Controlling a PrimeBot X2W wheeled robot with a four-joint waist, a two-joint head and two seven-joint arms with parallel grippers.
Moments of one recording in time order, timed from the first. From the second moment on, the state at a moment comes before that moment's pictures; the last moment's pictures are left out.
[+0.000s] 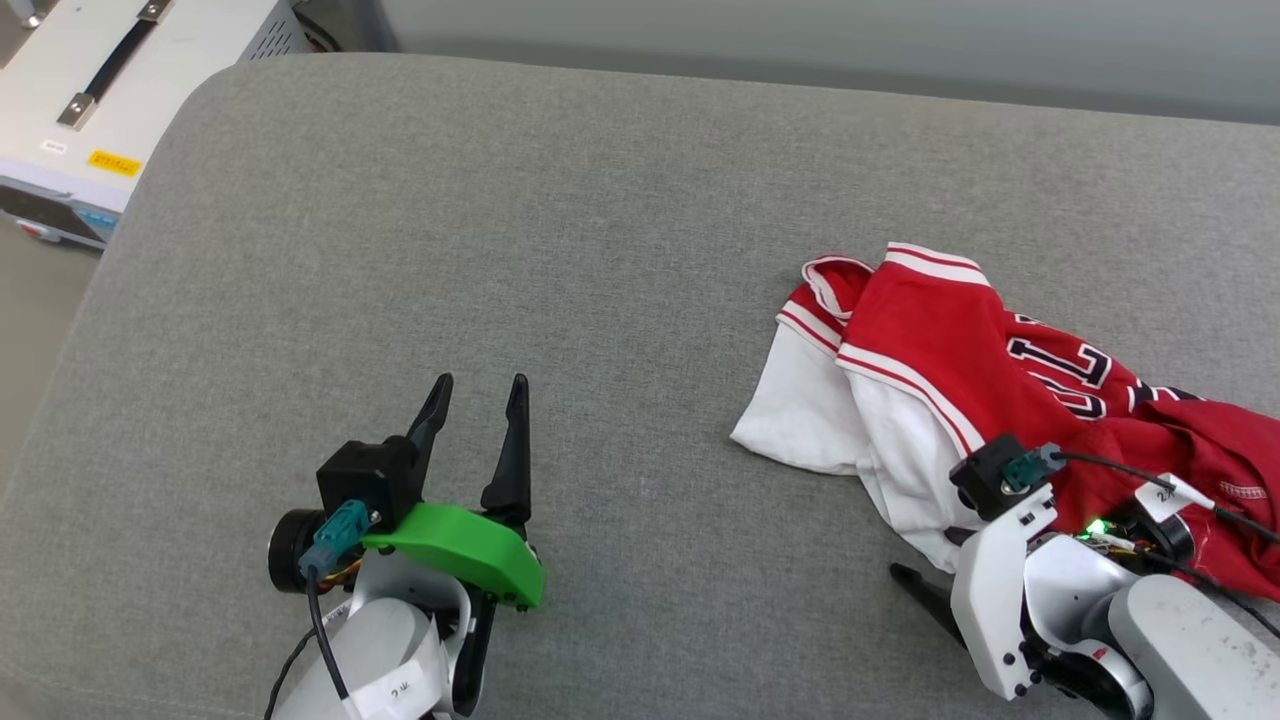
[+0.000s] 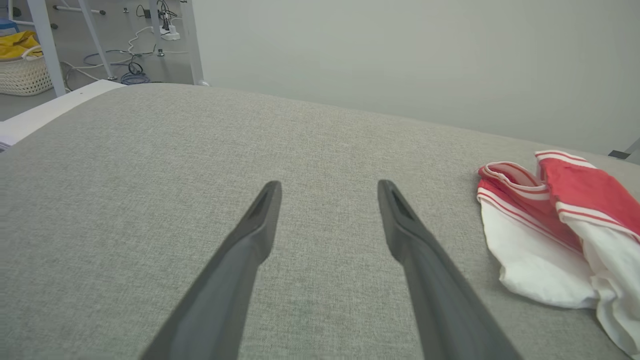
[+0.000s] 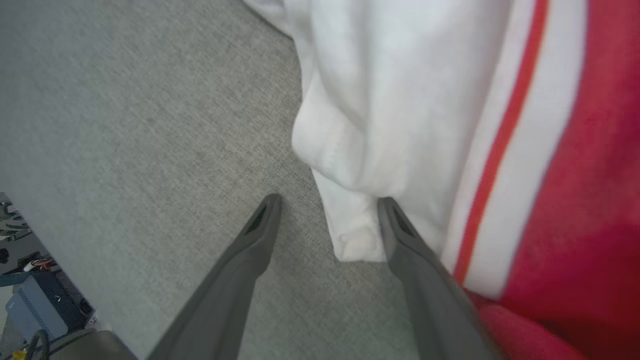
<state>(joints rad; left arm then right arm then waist) -0.25 0.25 -0.46 0.19 -0.54 0.18 -0.25 -0.28 -0.48 0.60 0.18 0.54 0.13 0.60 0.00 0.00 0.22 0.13</state>
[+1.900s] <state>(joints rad) -0.19 0.28 -0.46 0.21 -0.55 0.17 -0.21 -0.18 -0.22 -0.39 0.47 0.25 0.13 -0.10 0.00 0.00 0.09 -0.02</state>
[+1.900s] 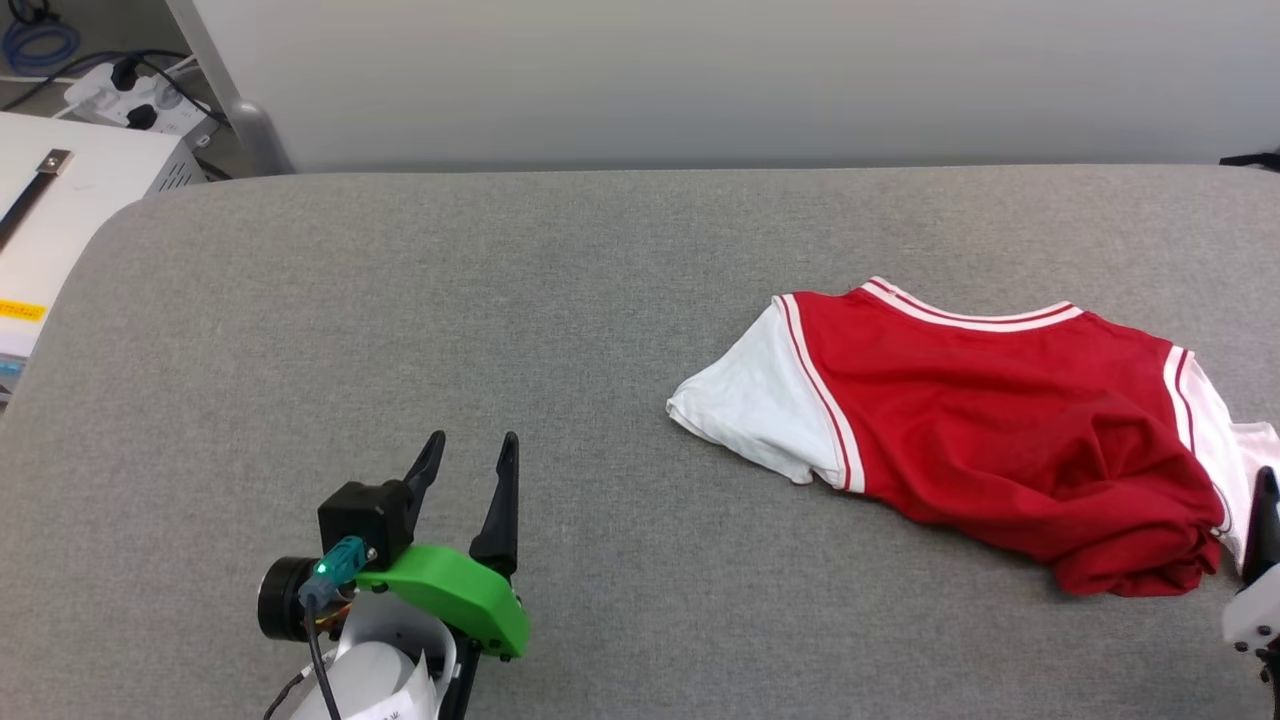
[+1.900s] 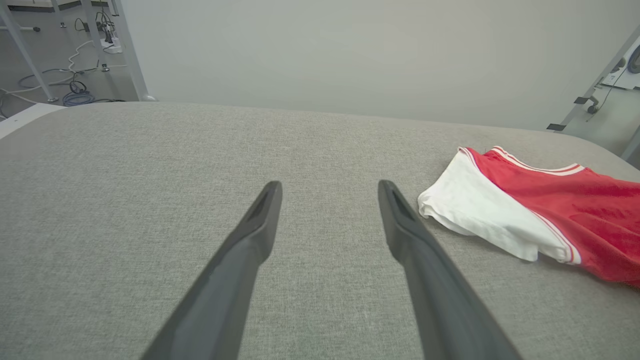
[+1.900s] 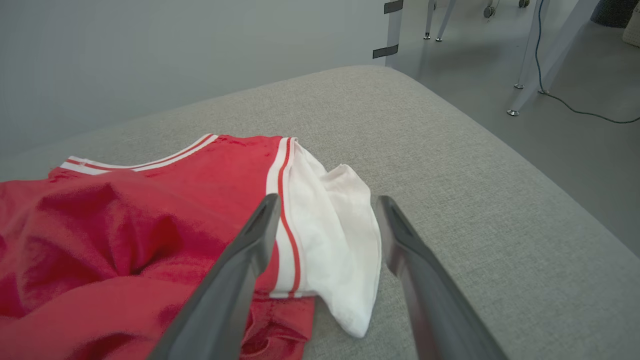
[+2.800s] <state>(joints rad) -0.71 0.19 -0.68 0.60 -0.55 -0.04 0.29 0.00 -0.07 -0.07 -0.07 0.21 0.13 -0.05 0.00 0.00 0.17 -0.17</state>
